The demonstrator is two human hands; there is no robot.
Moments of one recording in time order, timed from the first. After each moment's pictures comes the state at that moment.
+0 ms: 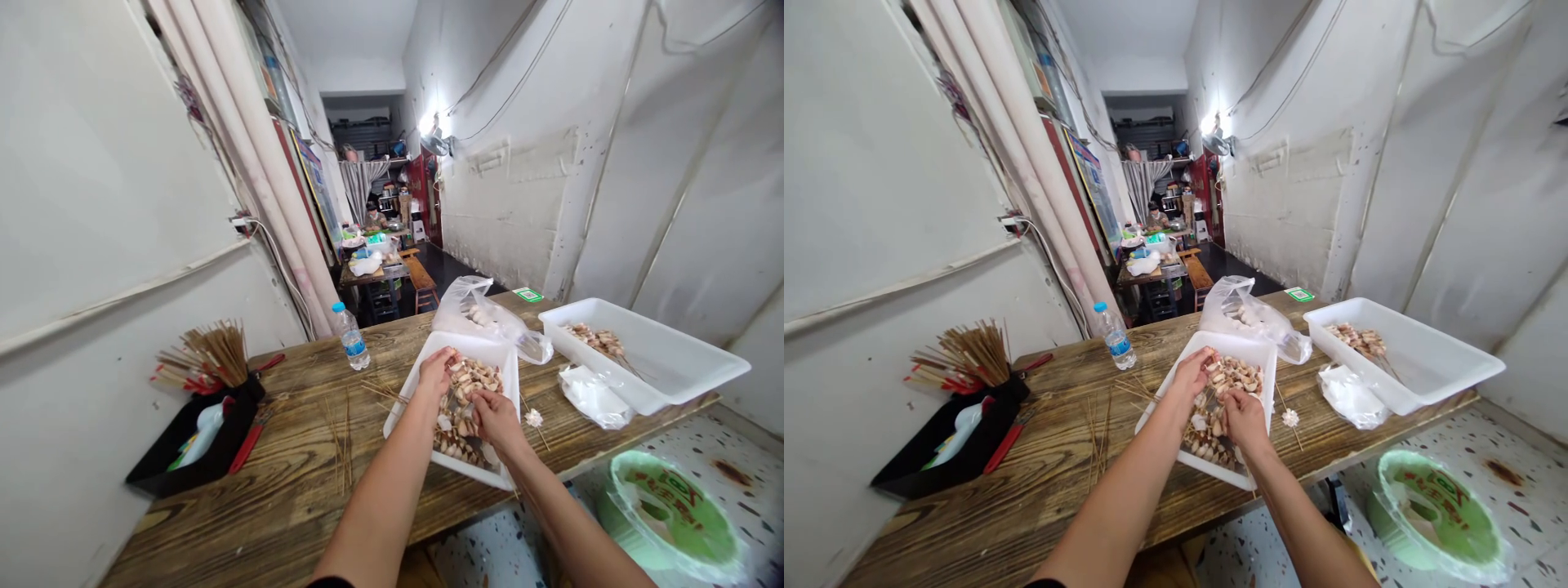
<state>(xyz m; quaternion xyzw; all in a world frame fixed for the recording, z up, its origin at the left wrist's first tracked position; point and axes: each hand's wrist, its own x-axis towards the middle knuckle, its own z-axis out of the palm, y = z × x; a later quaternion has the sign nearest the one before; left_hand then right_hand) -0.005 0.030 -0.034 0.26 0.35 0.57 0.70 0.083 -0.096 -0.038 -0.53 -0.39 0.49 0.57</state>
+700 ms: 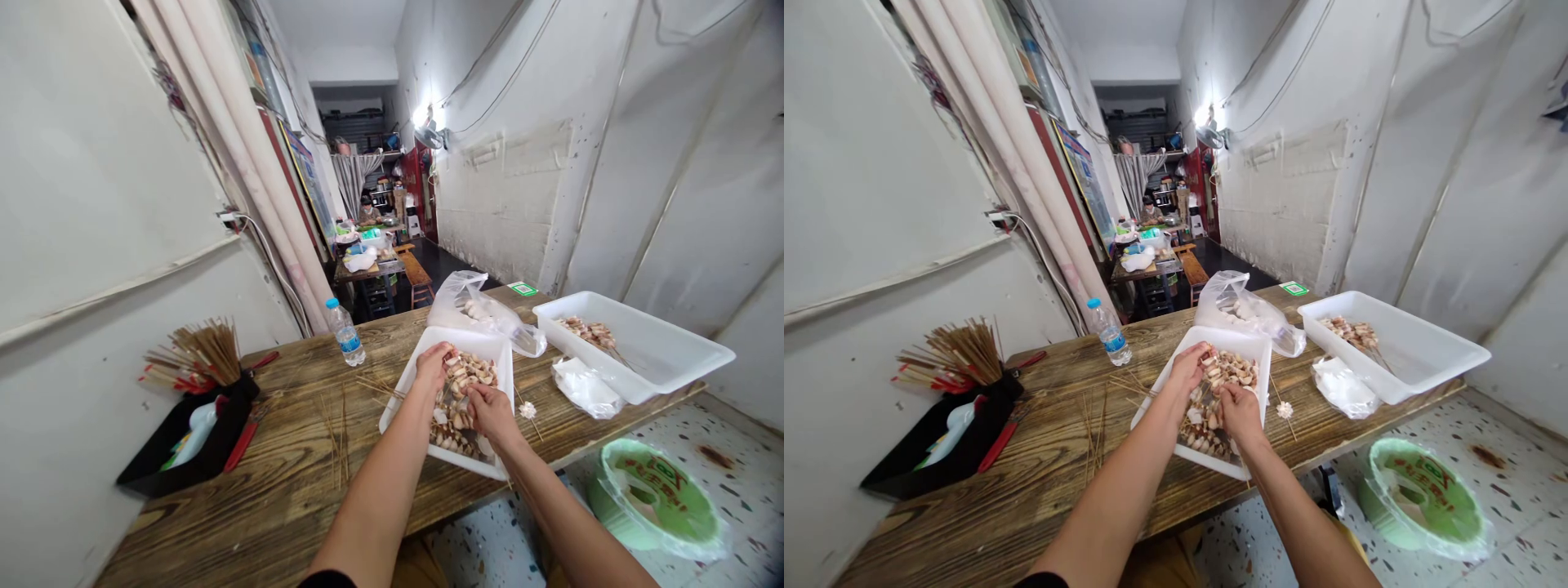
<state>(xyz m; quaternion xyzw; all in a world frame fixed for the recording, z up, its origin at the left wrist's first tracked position) -0.001 0.024 -0.027 0.26 0.38 0.56 0.68 0.085 -0.095 -0.043 -0.53 -0.40 0.48 0.57</state>
